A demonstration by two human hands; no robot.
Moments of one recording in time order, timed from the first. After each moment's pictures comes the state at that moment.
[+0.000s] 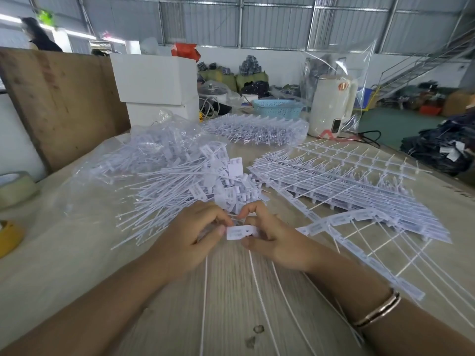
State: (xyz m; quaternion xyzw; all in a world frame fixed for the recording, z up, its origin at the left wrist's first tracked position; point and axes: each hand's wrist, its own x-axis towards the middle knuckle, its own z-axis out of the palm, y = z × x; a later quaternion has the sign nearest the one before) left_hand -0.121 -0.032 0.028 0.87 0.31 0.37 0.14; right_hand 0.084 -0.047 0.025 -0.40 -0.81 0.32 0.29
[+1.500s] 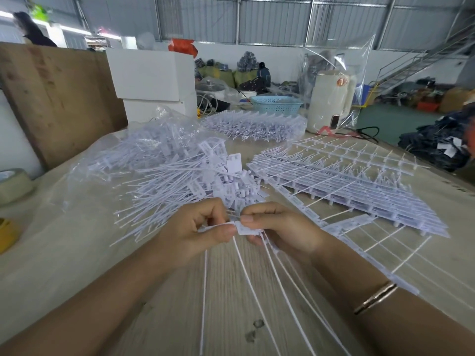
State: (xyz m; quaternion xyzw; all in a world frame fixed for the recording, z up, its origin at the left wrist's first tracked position) left_hand -0.116 -0.038 0.035 0.78 0.21 0.43 0.39; right_hand 0.073 -0.055 0.051 -0.36 -0.67 0.54 0.37
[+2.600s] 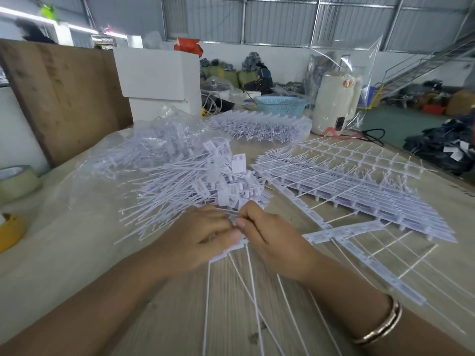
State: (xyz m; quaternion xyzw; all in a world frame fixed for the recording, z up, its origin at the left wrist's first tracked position) left_hand -0.121 -0.032 0.032 0.91 0.27 0.30 0.14; right_hand 0.061 -0.061 0.030 -0.46 -0.82 0.16 0.30
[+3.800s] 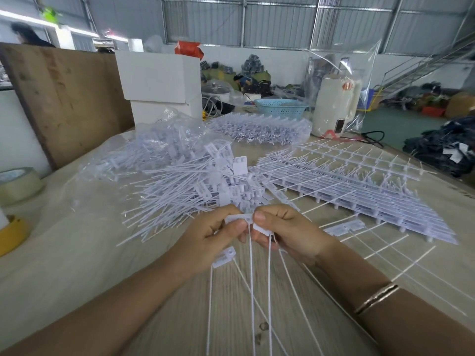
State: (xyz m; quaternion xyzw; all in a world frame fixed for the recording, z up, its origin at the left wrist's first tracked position) left_hand -0.101 -0.041 0.023 0.77 0.25 0.45 0.37; right_hand 0.077 -0.051 0.041 -0.25 -0.69 0.55 0.40
